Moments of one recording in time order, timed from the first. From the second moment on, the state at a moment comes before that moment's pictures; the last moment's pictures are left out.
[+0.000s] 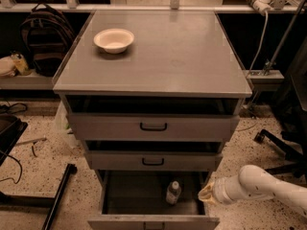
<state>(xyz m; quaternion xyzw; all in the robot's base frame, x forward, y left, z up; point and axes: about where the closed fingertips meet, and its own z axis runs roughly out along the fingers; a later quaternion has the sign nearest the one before) 0.476 -0.216 0.356 -0.61 0.74 0.16 0.24</state>
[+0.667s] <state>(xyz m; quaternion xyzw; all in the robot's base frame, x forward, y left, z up) 0.472 -0.212 0.336 -0.60 0.73 0.17 0.27</state>
